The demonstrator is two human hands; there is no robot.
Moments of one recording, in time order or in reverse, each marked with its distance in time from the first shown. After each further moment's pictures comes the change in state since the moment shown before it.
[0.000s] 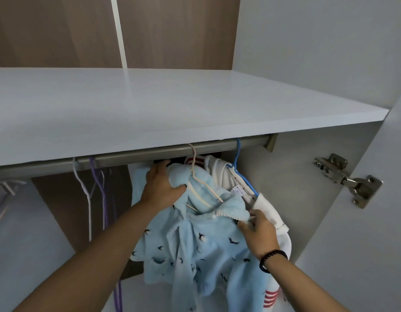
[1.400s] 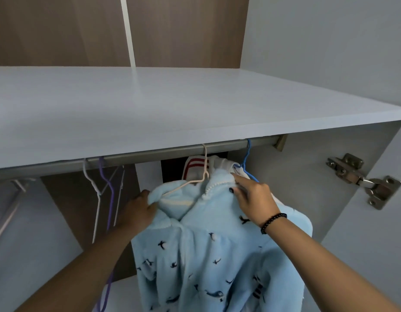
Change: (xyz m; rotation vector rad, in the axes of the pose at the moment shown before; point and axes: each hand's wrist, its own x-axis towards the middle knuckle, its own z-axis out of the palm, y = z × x) left_hand -0.032 -0.072 -0.030 0.309 -0.116 -0.172; right_hand 0.034 -0.069 -0.009 -0.238 0.039 -0.674
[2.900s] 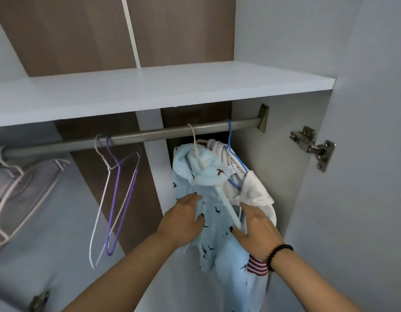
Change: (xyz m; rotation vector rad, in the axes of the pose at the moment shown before) left_hand -0.157 0.126 0.038 0.009 -0.098 0.294; right_hand -0.143 0.034 -0.033 -0.013 -0.401 0.211
